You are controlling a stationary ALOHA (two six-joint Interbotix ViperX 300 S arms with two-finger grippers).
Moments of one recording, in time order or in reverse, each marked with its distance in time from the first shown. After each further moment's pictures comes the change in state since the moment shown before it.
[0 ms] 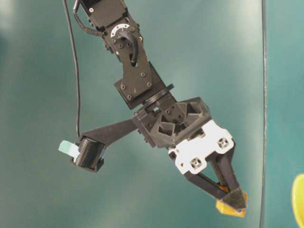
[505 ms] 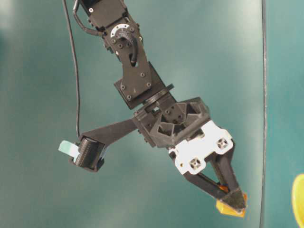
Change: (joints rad) left arm -0.002 0.000 0.002 0.000 0.002 0.000; right arm 0.000 -0.002 0.000 0.012 0.000 0.000
